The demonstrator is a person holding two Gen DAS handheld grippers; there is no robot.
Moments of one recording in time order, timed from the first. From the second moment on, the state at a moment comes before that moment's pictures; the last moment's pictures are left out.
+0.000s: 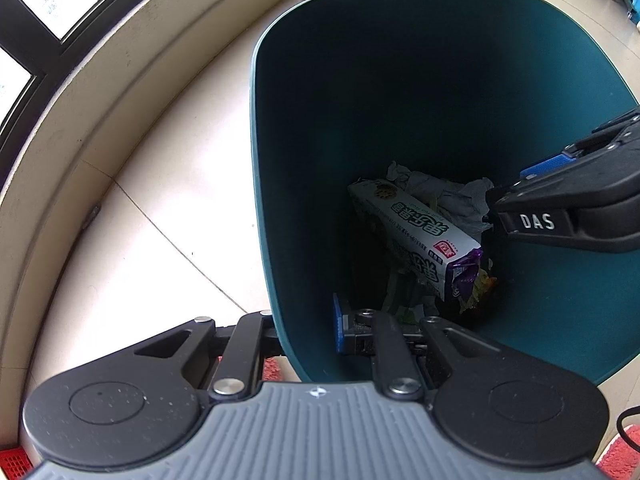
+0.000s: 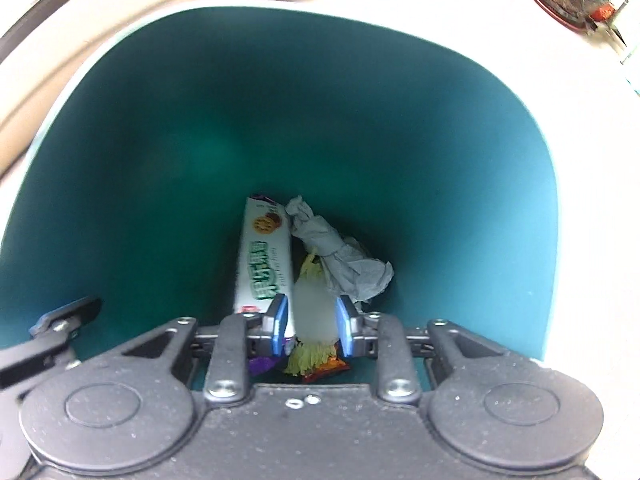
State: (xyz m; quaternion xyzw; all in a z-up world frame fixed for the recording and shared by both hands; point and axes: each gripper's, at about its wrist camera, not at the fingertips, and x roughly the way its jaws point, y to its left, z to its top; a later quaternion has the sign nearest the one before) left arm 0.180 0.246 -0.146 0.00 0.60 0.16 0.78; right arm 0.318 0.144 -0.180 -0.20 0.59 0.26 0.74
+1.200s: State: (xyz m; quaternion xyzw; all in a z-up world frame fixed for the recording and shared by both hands) left arm 0.187 0.238 -0.147 0.00 0.61 0.18 0.77; right arm 0.318 -0.143 -0.097 -0.07 0.56 0.22 0.80
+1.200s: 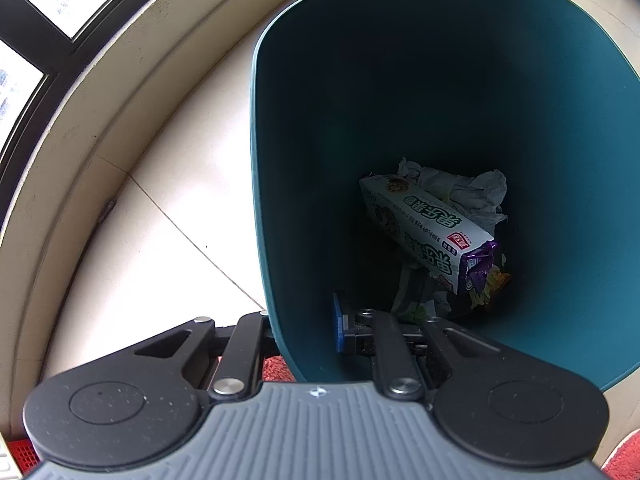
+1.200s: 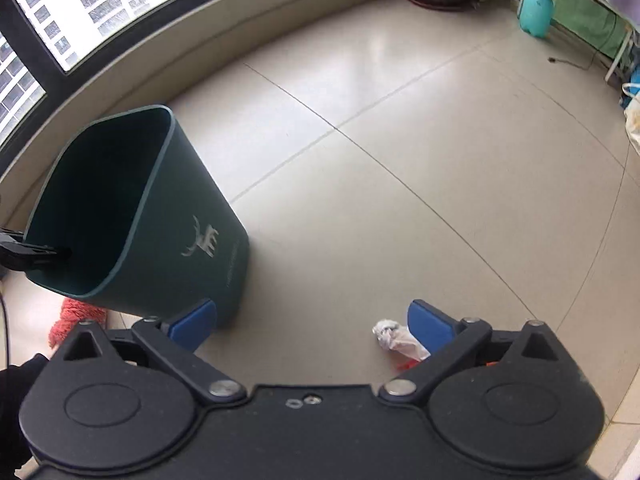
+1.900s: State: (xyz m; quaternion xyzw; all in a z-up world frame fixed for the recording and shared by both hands) left arm 0.185 0.232 -0.155 0.02 0.61 0.18 0.77; right arm 0.371 -0.153 -0.319 -0.21 0.65 0.16 0.71
